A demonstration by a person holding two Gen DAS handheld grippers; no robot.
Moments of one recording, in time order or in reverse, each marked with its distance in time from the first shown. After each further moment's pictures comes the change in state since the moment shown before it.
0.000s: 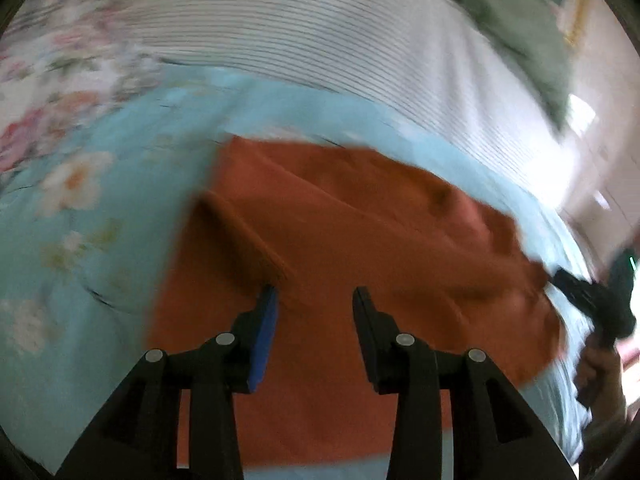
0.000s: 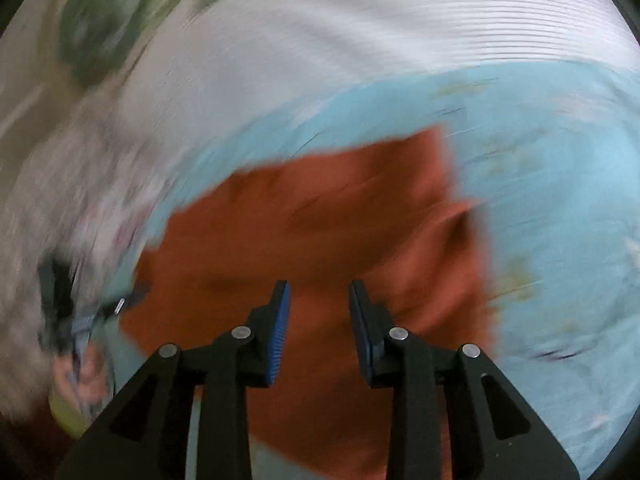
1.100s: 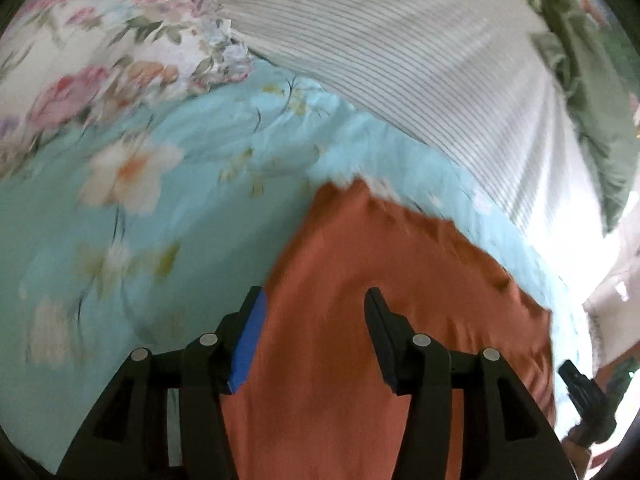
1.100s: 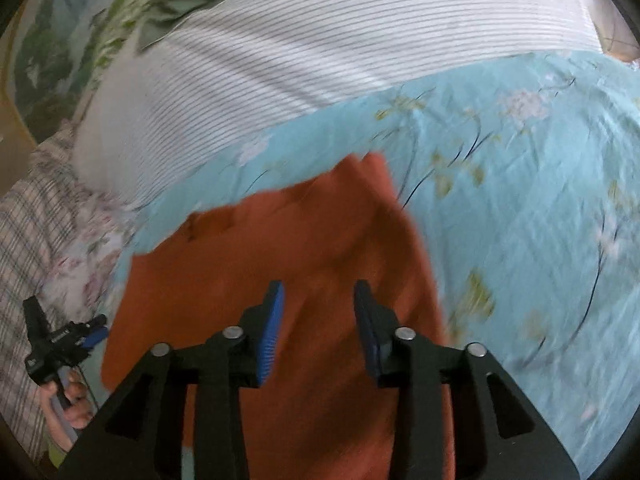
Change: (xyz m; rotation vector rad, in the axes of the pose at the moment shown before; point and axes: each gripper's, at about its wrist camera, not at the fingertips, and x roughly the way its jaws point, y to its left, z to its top) left arm -0.010 0.075 0.034 -0.335 -0.082 0.142; right arm -0.018 -0.023 0.014 0.200 -0.135 -0.162
